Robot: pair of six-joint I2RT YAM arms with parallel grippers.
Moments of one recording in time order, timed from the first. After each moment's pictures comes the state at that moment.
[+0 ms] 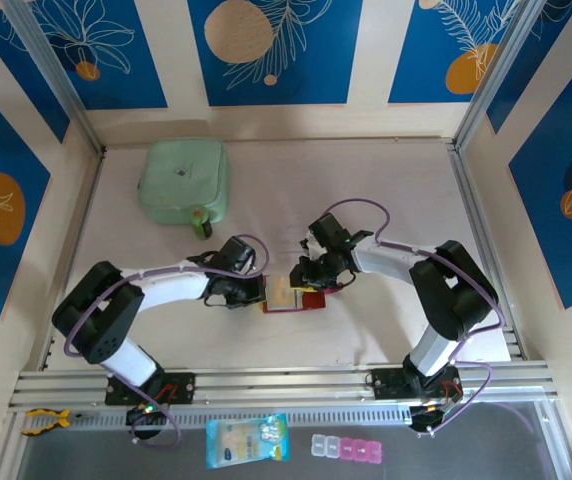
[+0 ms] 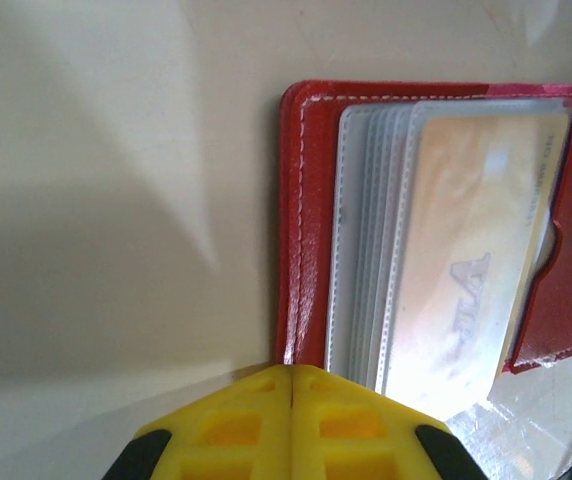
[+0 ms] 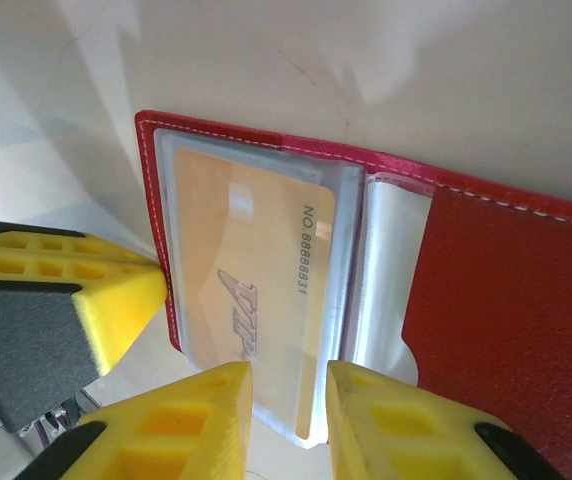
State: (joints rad) left arm -0.70 1.56 0.73 -0.29 0.33 -0.85; right arm 0.61 1.67 0.91 -0.43 -0.52 0.63
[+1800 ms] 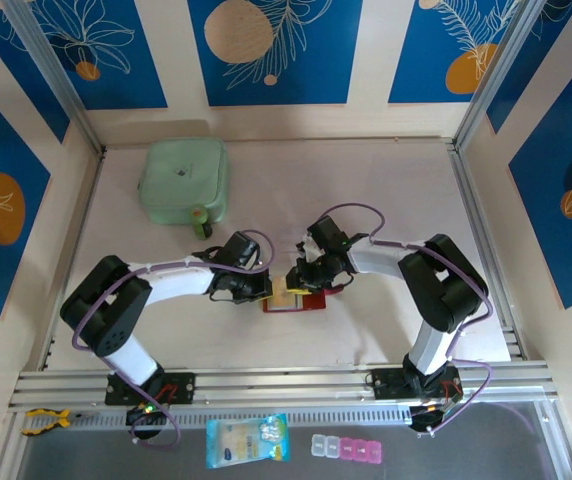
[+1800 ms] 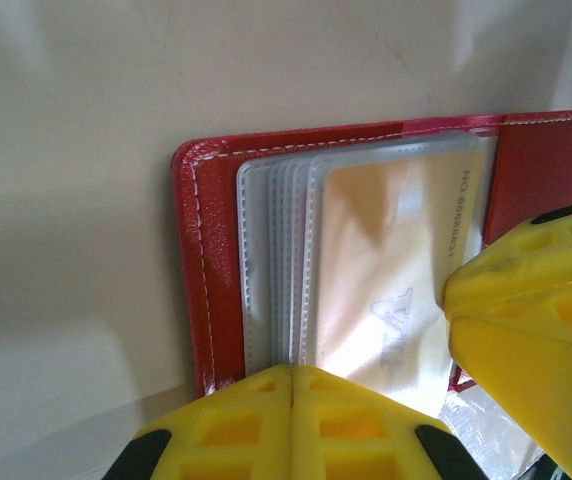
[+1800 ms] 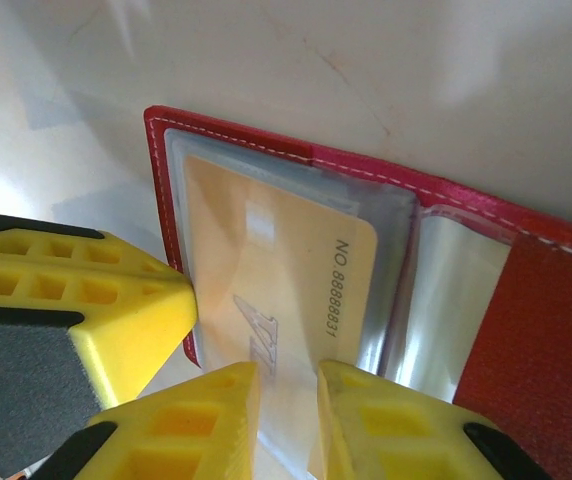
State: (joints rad) left arm -0.70 1.62 0.78 -0.23 0.37 -0.84; right arm 0.61 1.74 0.89 -0.33 -0.62 0.65
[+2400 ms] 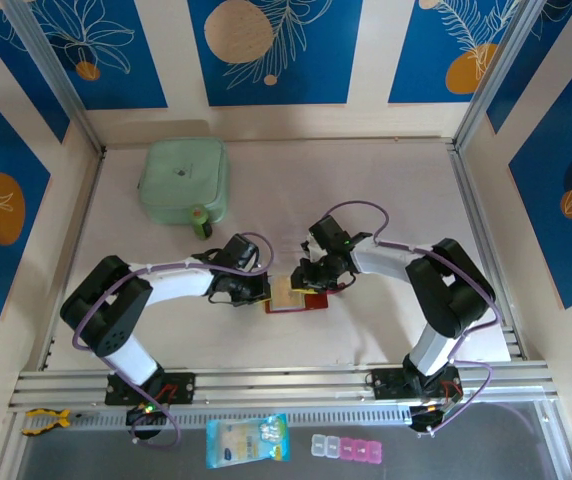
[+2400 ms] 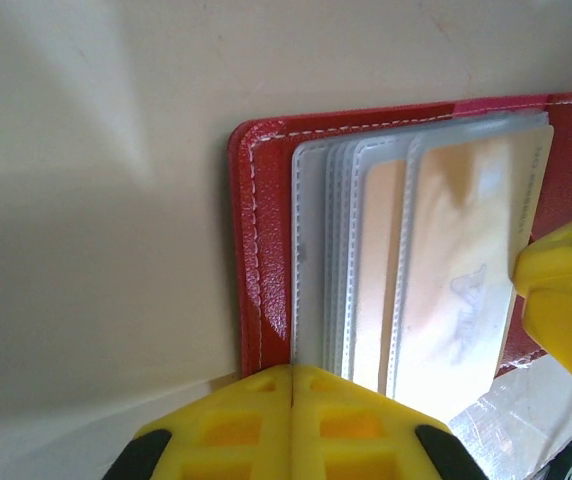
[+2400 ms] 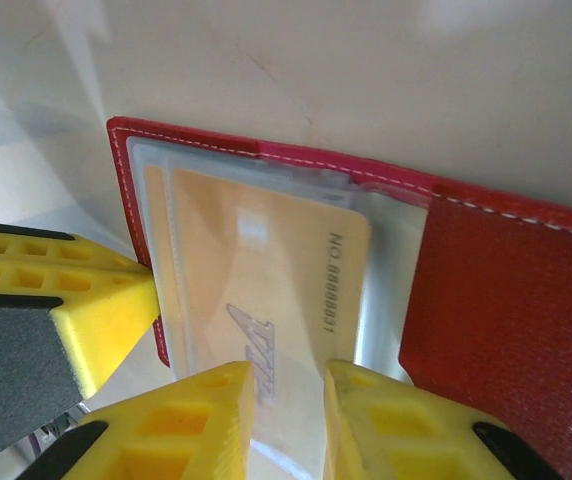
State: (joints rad) left arm -0.70 1.62 0.76 -0.23 0.37 -0.84; right arm 0.61 1.69 0.89 -0.41 -0.51 0.63
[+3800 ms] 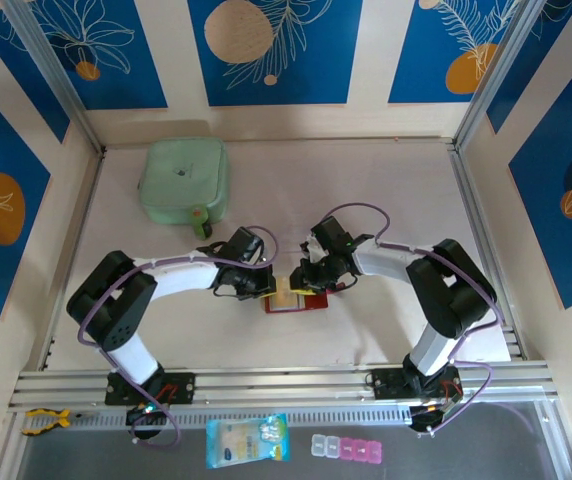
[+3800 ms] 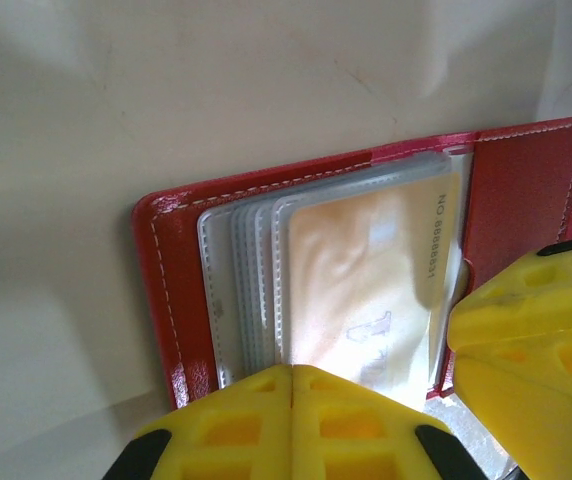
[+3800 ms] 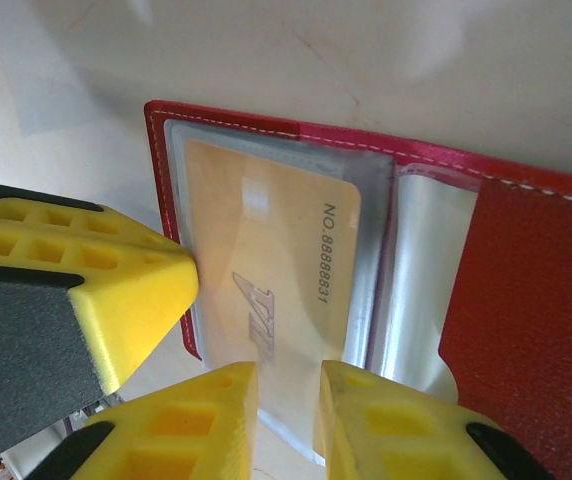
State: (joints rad) left arm -0.70 1.66 0.84 -0.26 0.39 -0.84; right arm 0.60 1.69 0.87 -0.36 -0.59 0.64
